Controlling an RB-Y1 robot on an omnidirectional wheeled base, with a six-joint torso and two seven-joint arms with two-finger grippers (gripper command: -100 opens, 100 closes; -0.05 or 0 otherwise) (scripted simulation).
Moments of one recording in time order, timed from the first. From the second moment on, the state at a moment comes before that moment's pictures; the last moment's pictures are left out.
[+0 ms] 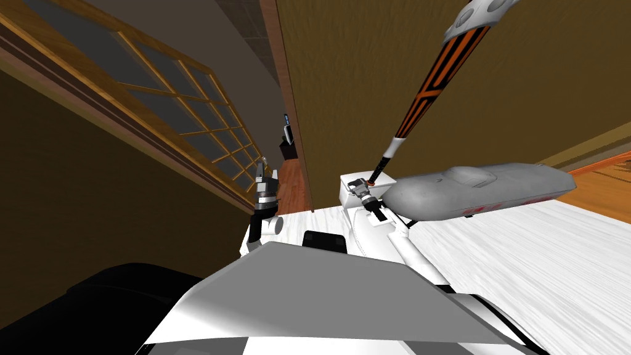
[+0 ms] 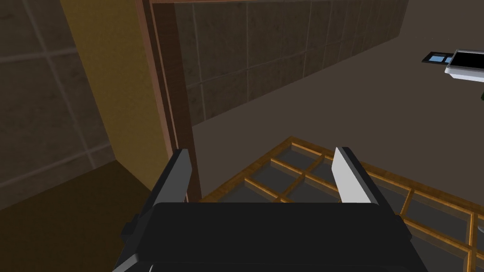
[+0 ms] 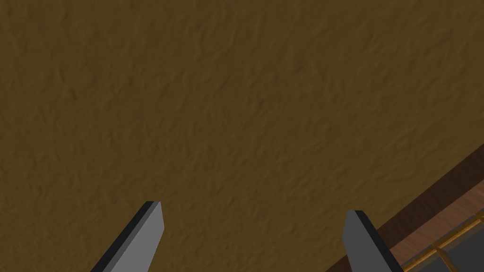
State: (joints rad) left arm 0.46 0.03 0.02 -2.30 0.09 -0.39 -0.07; right arm -0.04 -0.43 0.18 -1.46 0.26 -0.26 1.44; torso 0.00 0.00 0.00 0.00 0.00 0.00
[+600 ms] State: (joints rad) left arm 0.46 0.03 0.02 -2.30 0.09 -0.39 -0.07; right arm -0.07 -0.47 0.22 -1.36 0.29 -0.25 1.60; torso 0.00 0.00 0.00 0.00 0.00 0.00
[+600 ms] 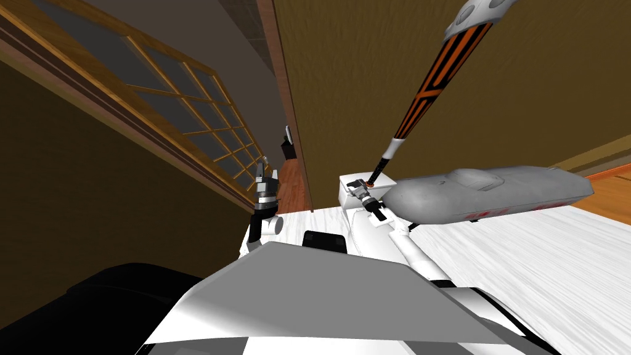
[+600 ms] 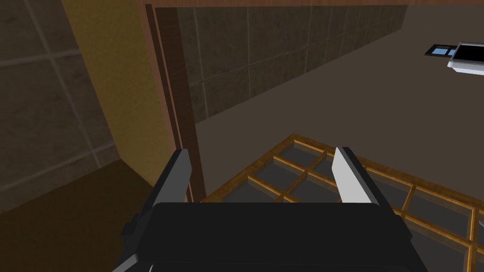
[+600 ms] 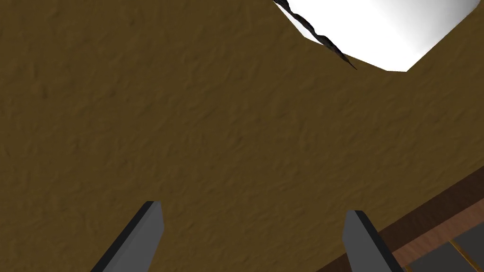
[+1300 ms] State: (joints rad) left arm 0.46 0.03 0.02 -2.30 0.09 -0.39 -0.07; right arm -0.11 -0.51 0.26 -1.25 0.32 -0.26 1.77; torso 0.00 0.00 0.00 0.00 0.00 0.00
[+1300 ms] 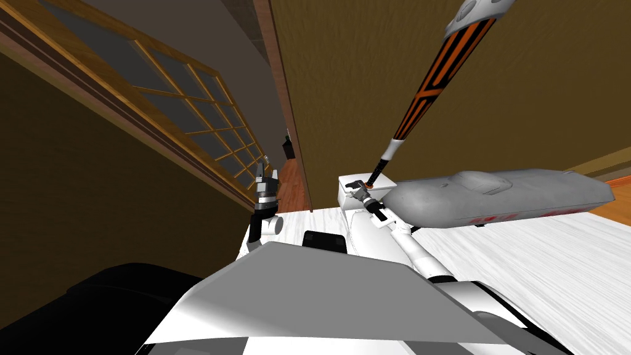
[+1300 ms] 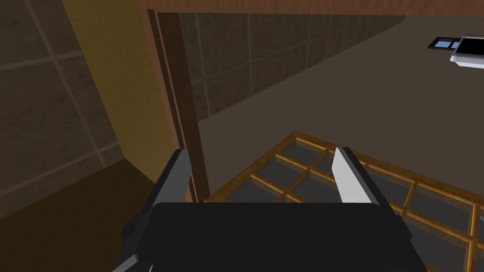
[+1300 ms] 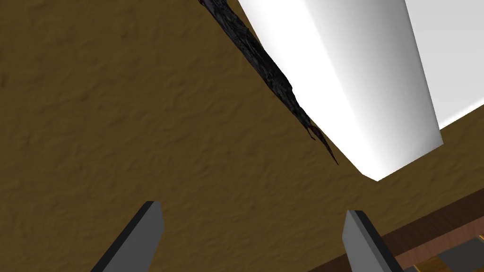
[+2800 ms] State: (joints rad) left arm 0.46 0.03 0.02 -2.30 0.09 -0.39 -0.07; right arm -0.15 -0.58 0.31 -1.14 0.35 -0.26 1.97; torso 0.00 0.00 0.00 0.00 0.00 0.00
